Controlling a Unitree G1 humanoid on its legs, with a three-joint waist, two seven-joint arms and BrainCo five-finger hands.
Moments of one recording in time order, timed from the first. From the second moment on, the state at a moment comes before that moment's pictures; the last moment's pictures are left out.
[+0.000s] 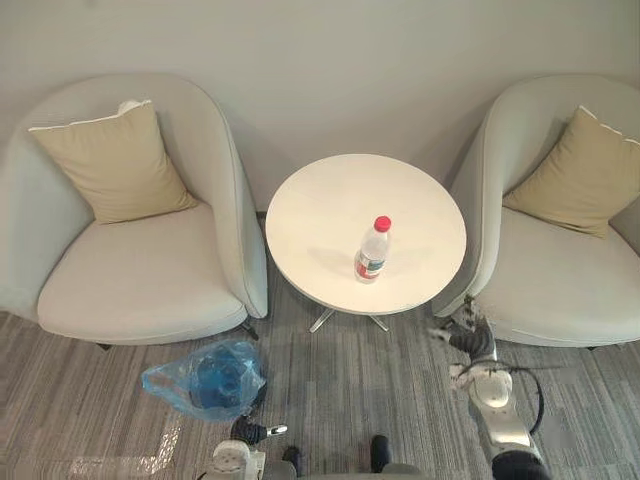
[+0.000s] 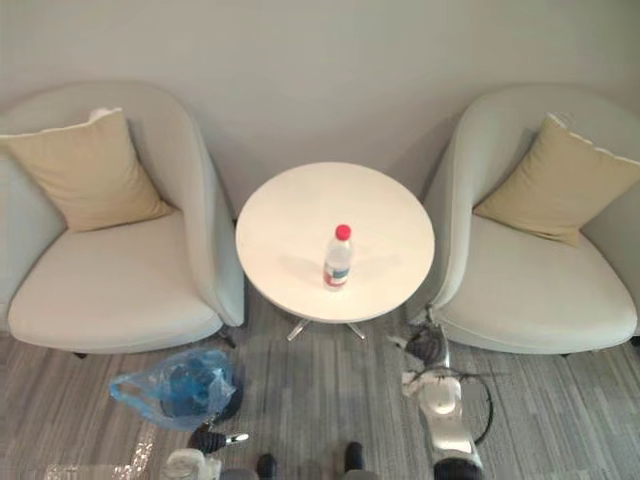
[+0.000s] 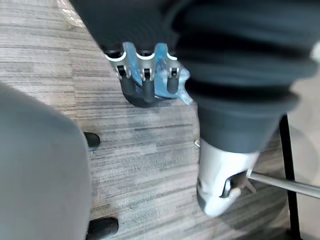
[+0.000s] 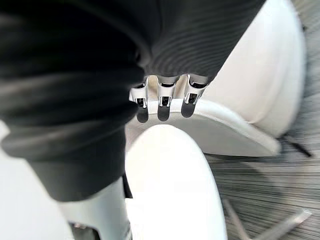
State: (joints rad) left arm 0.03 0.11 -0.12 1.06 -0.04 -0.15 0.08; right arm -0.11 -0.26 -0.10 0.45 -0.07 -0.20 -0.23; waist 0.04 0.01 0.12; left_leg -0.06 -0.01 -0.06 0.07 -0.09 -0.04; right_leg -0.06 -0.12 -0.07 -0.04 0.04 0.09
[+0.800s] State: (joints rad) left arm -0.02 0.08 -0.11 0.94 -0.13 -0.18 0.11; right arm -0.47 -0.27 0.00 0.48 0.05 -0.22 -0.34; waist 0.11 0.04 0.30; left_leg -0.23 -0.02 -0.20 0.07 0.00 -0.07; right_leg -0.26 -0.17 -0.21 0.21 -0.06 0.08
